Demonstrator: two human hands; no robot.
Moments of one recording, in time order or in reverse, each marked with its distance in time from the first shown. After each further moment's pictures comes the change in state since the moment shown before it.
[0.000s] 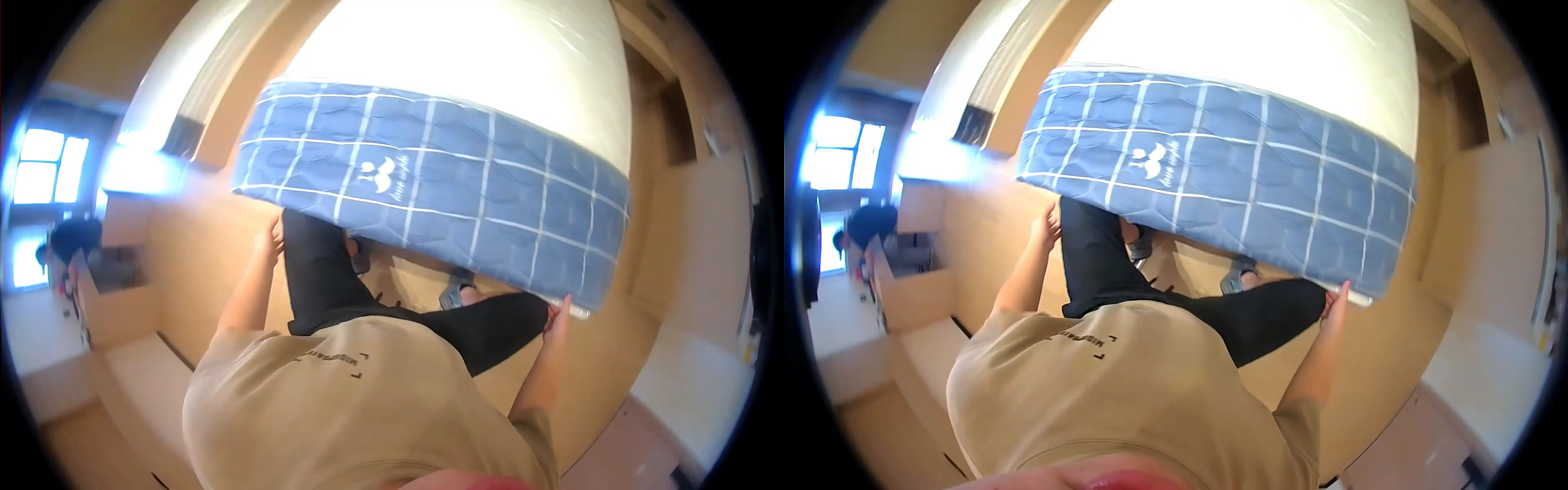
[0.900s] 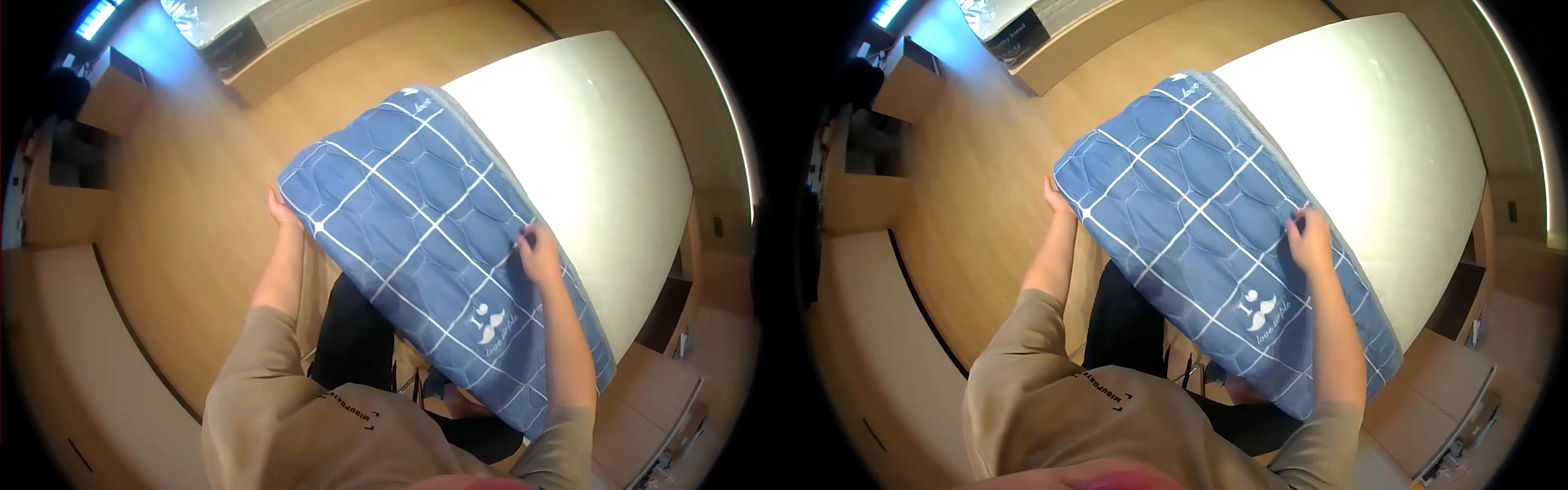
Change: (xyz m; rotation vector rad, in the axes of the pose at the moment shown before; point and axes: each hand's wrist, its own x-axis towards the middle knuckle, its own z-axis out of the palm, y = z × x) left_hand 0.271 0.085 -0.033 -1.299 -0.042 0.190; right_hand -0.058 -0.037 0.674 -1.560 -0.601 -1.473
